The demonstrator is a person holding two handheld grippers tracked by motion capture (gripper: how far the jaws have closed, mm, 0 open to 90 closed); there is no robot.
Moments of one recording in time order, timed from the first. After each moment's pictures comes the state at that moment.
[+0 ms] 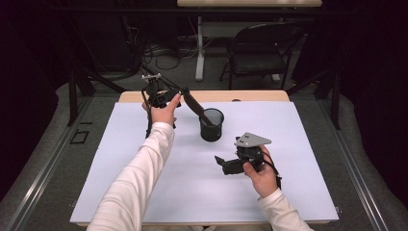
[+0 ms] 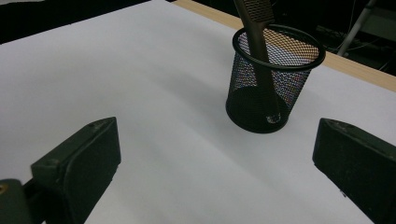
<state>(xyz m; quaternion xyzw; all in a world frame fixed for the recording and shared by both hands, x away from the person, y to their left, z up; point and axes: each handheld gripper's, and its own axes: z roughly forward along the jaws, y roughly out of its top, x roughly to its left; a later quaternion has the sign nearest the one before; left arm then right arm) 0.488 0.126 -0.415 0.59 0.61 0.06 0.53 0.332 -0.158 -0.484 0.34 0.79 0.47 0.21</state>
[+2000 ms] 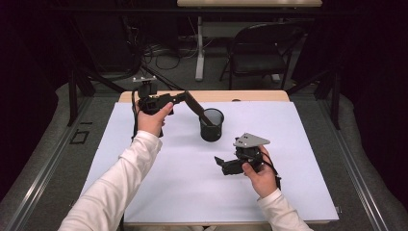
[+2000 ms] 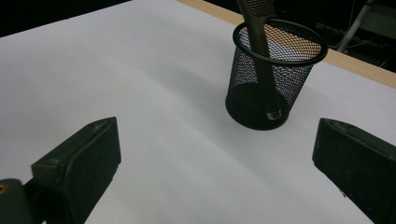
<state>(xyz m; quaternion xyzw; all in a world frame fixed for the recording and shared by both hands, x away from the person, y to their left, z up) 0.445 0.141 -0.390 0.66 0.52 0.07 0.53 0.332 -0.156 -0.487 0.34 0.79 0.46 0.21</state>
